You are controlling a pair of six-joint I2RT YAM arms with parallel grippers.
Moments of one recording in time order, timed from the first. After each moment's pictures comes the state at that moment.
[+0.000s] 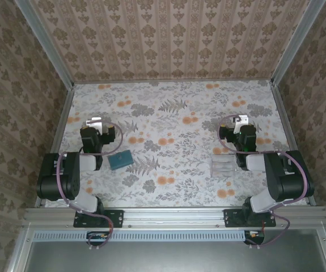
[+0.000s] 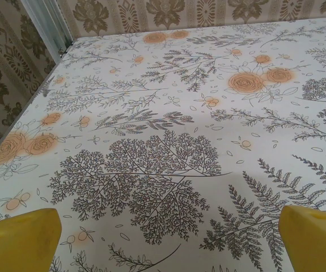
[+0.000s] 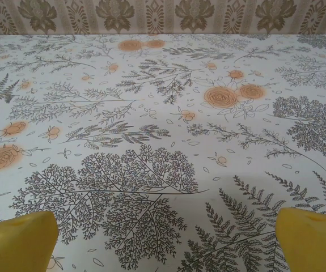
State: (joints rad) left arm -0.03 1.54 0.41 0.77 -0.08 0.07; right arm 0.02 1.52 0.40 0.75 0.07 0.01
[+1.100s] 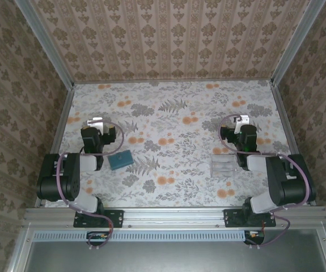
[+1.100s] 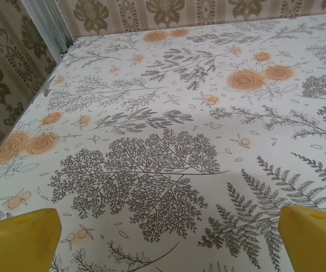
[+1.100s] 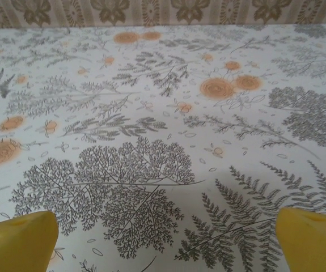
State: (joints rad) left arm -0.06 1.51 0.41 0.73 -0.12 0.09; right arm 0.02 1.45 0.42 0.63 0.09 0.03
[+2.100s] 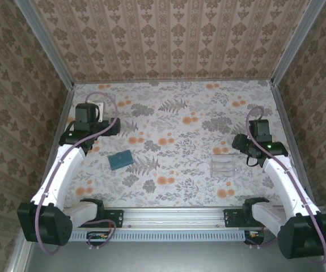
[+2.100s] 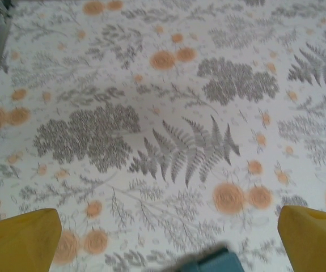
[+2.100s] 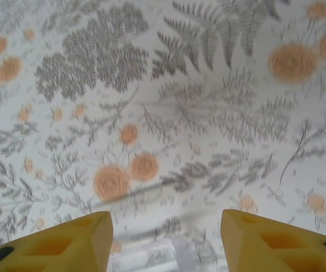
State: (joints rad) left arm -0.19 1.10 0.98 -0.60 -0.04 -0.07; right arm 0.02 0.99 0.76 -0.74 0.06 0.47
